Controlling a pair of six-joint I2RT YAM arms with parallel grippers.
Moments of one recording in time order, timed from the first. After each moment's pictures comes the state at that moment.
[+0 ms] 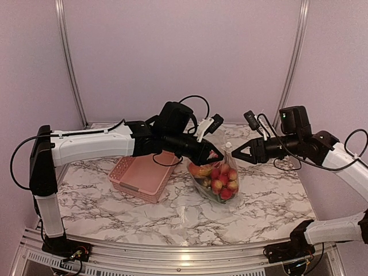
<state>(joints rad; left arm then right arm) -1.02 1.92 1.66 -0.22 0.41 -0.24 0.50 1.05 1.02 -0.57 -0.61 0.19</state>
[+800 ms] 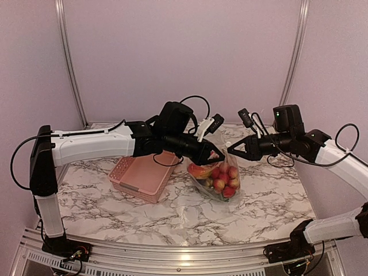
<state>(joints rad) -1.02 1.92 1.66 -0.20 0.44 -0.27 0.50 1.13 1.02 -0.46 -0.62 0.14</state>
